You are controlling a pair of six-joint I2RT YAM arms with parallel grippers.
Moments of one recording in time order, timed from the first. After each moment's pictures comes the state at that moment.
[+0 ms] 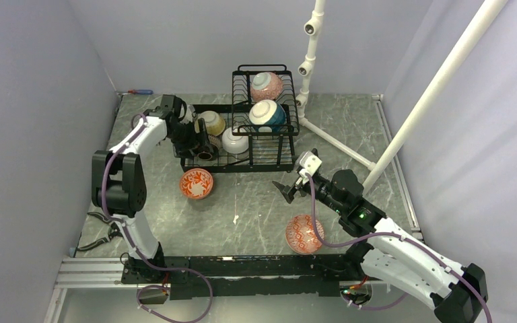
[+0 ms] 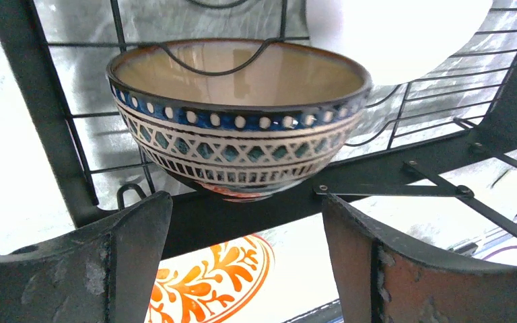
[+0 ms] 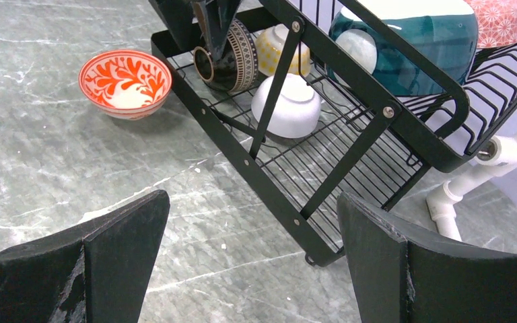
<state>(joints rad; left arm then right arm) -0.13 1.83 1.42 -0.75 0.35 -0.35 0.73 0.74 0.51 0.16 -0.14 -0.25</state>
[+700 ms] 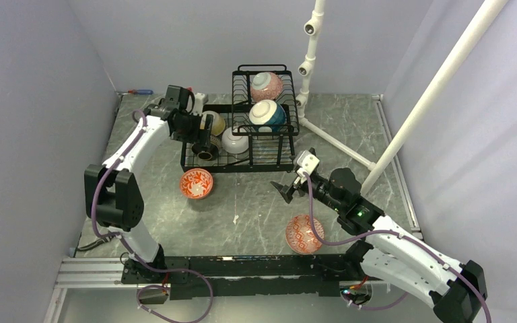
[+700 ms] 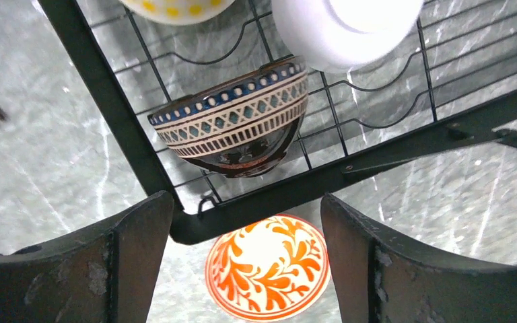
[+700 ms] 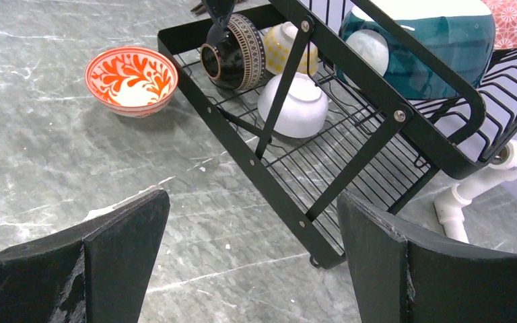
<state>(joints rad) -0.22 1.70 1.49 -0.77 0.15 -0.03 0.73 0.77 0.52 0.16 -0.15 -0.25</state>
